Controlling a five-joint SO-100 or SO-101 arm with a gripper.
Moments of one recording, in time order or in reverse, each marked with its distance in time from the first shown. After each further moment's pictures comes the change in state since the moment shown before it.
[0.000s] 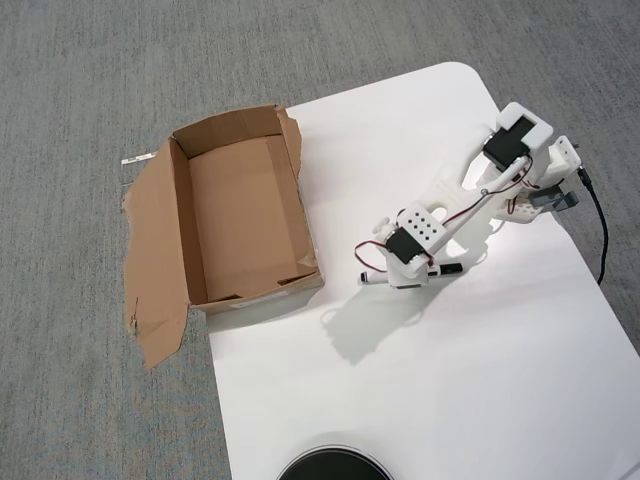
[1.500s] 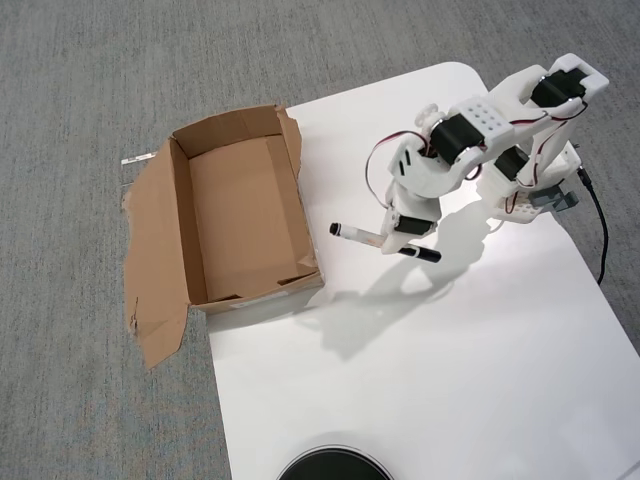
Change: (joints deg) arm 7.0 36.8 0.4 0.8 0.0
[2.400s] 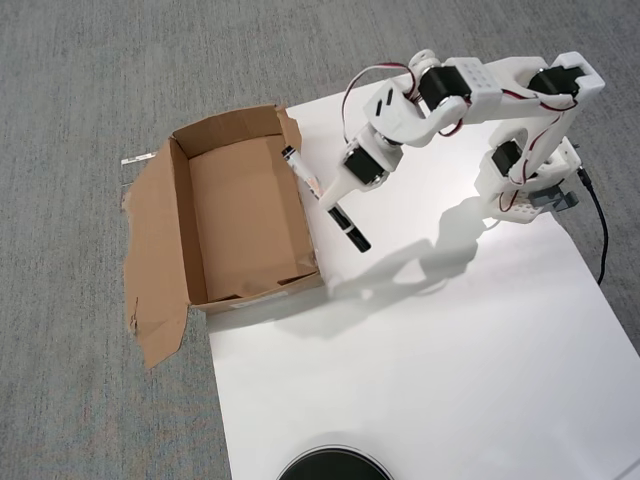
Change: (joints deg) arm 12.3 -0.6 -9.8 -14.2 14.9
